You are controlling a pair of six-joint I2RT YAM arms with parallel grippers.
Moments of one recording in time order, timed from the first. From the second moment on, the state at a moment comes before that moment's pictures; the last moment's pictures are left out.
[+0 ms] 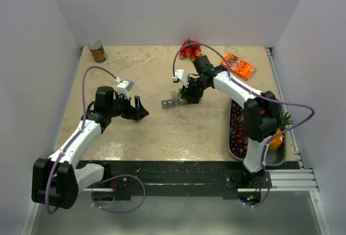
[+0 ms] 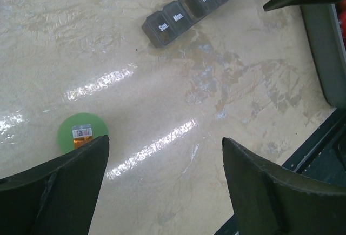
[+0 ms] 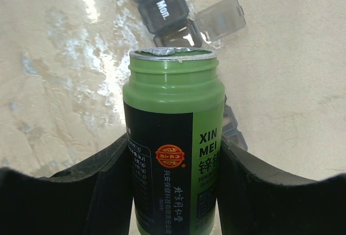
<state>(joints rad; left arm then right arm) -0.18 1.10 0.65 -0.20 0.53 -0.17 0.47 1.88 1.50 -0.71 -0.43 -0.75</state>
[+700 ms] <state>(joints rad) -0.18 1.10 0.66 -0.22 0.50 -0.17 0.54 2.03 1.62 -0.83 -0.20 -0.76</state>
